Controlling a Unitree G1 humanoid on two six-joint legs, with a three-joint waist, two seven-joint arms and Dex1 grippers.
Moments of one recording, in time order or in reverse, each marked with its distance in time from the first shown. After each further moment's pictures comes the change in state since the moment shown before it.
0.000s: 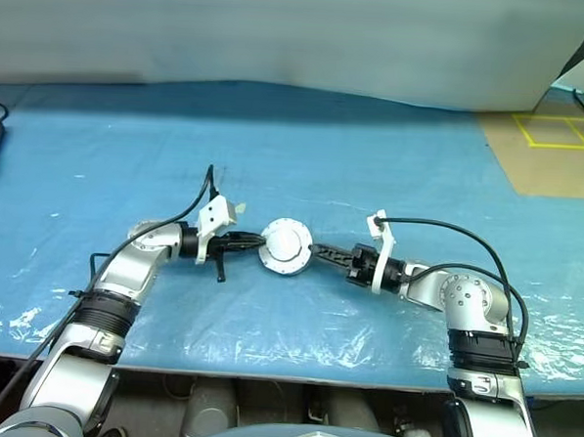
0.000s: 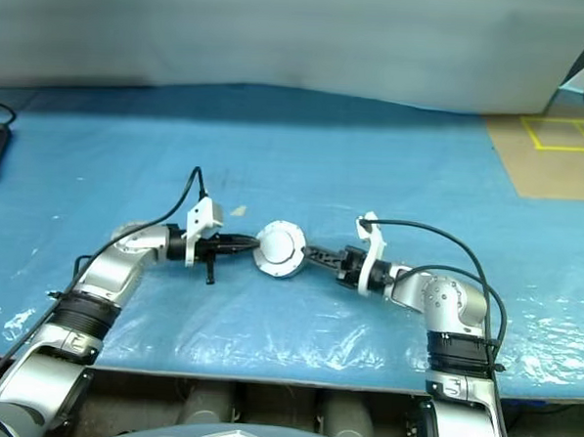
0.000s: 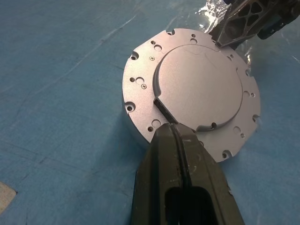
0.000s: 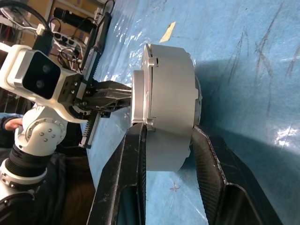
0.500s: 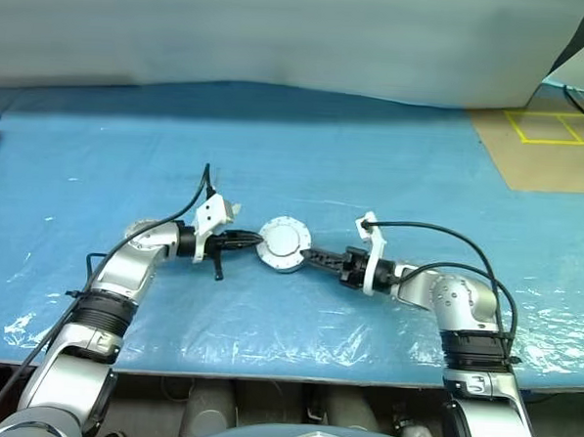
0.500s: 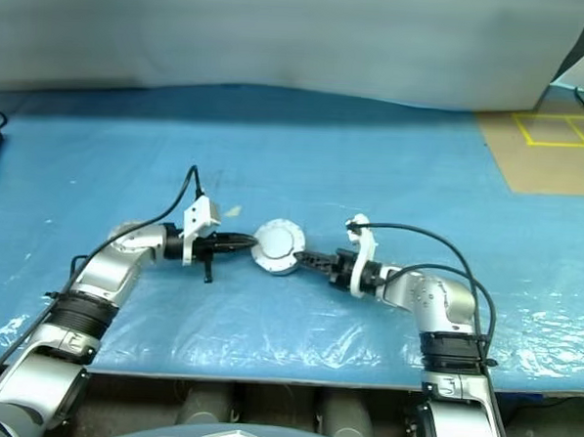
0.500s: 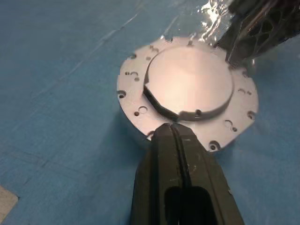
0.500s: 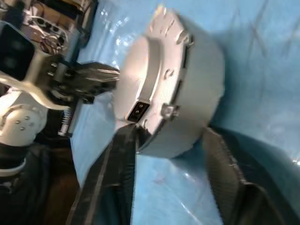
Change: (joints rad) left arm 0.001 -0.005 0.005 -0.001 0.004 -0.002 0.003; right arm -0.005 0.022 0.087 0.032 -0.049 -0.054 -0.001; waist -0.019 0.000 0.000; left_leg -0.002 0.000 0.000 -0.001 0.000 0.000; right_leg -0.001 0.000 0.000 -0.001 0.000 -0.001
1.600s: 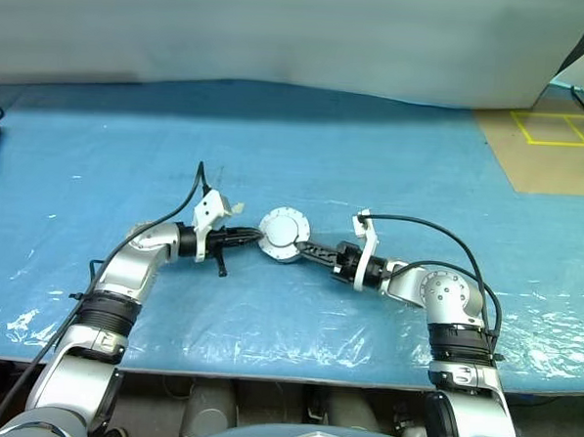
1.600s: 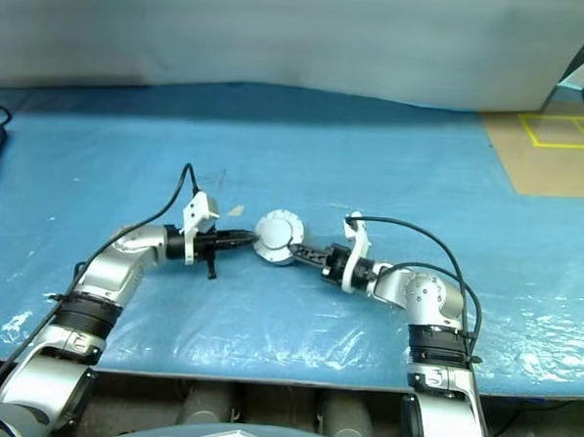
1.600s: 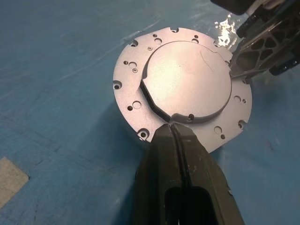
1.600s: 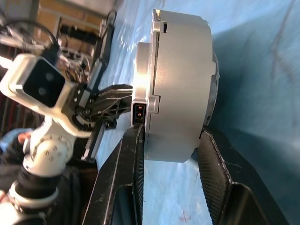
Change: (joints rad) left arm -0.013 -0.037 0.088 0.014 -0.099 0.152 0.057; right arm -0.063 0.074 -0.168 0.096 0.098 0.038 -0.093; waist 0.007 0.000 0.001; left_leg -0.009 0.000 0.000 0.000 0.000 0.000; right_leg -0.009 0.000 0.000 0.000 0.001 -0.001
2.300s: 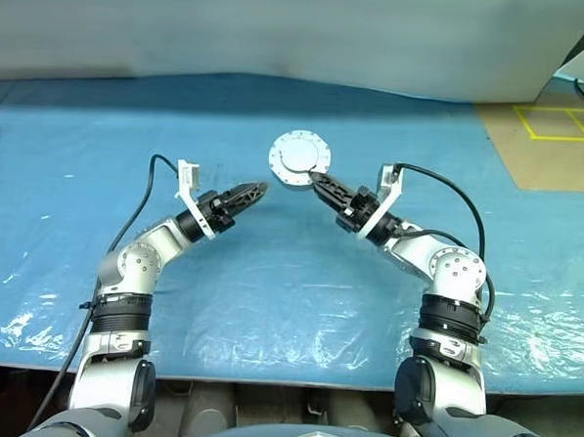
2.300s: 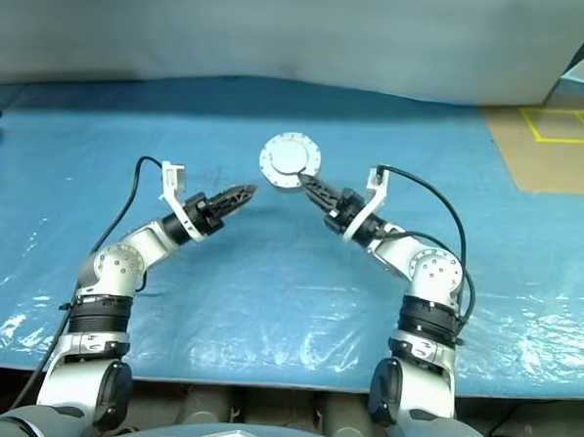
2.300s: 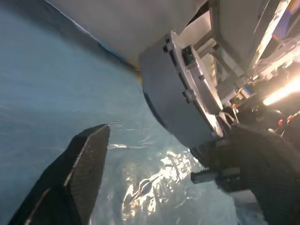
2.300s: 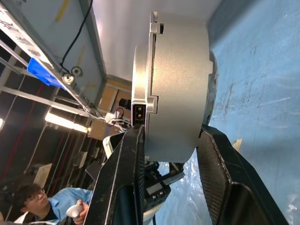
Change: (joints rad) left arm 0.005 -0.240 0.366 -0.170 -0.574 0.584 0.352; right arm -0.136 0.130 -0.199 -0.029 0.216 -0.031 -0.136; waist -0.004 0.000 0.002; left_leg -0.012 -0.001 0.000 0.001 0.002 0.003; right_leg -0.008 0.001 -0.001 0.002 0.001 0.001
